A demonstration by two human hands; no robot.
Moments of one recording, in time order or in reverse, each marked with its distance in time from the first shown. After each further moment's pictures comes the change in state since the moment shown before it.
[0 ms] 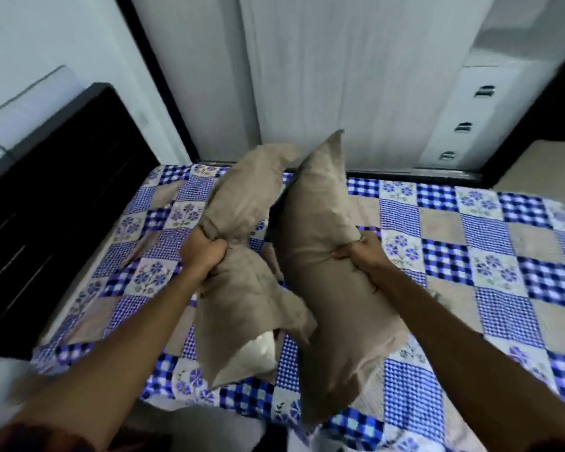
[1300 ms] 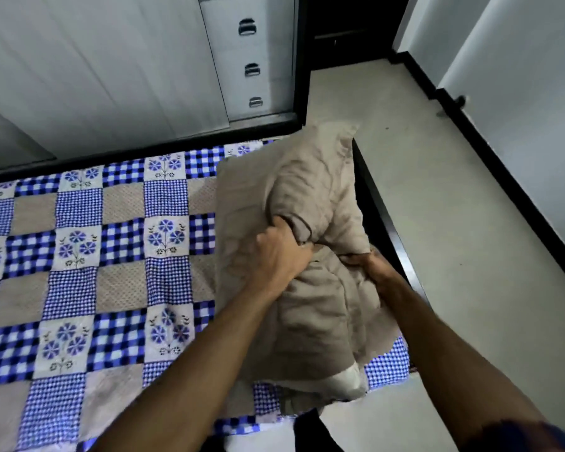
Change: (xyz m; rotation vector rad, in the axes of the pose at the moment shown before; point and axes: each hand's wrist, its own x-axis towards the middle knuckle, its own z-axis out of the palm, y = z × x) left_hand -0.454 0.405 0.535 0.435 -0.413 0.608; right_hand -0.065 0.318 -0.624 0.505 0.258 0.343
